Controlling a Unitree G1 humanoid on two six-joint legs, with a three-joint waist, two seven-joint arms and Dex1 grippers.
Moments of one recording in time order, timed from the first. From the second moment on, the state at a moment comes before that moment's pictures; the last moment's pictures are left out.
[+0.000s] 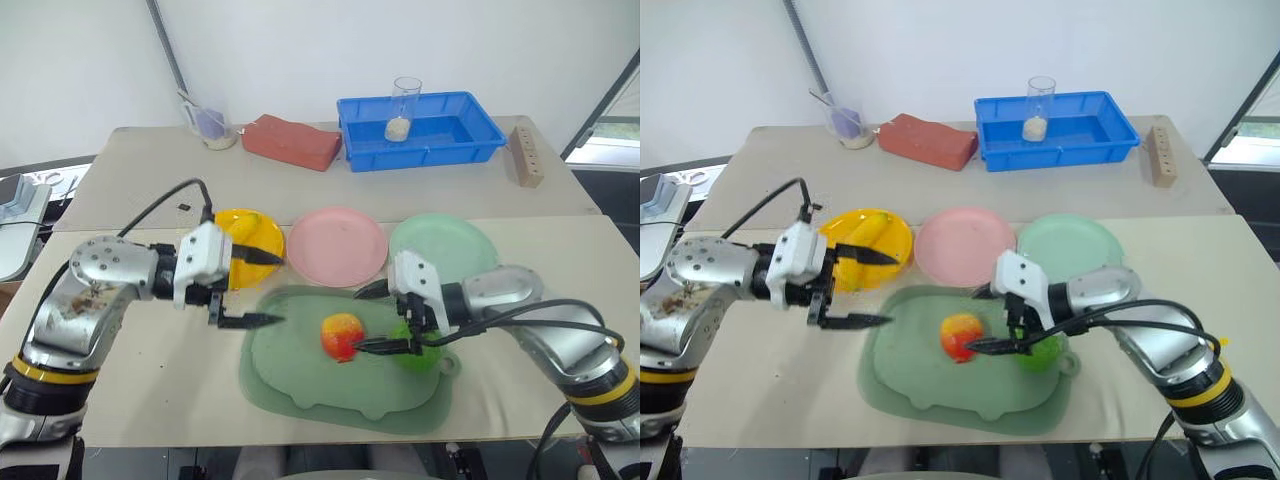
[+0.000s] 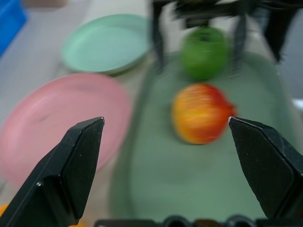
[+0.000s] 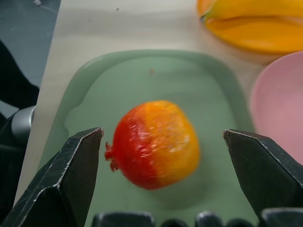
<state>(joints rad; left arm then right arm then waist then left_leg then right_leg) -0.29 0.87 0.00 -0.38 -0.51 0.35 -1.34 -0.42 -0.79 0.36 -0.46 0.44 0.66 1.02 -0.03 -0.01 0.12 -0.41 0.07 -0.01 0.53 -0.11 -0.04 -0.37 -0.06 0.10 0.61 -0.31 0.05</state>
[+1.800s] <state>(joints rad) -0.33 0.73 0.08 -0.23 -0.55 0.48 -1.02 -0.99 -0.36 0.26 0.63 0.13 0.50 0.79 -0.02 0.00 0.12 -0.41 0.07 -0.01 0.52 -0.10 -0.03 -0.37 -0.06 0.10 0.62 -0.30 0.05</state>
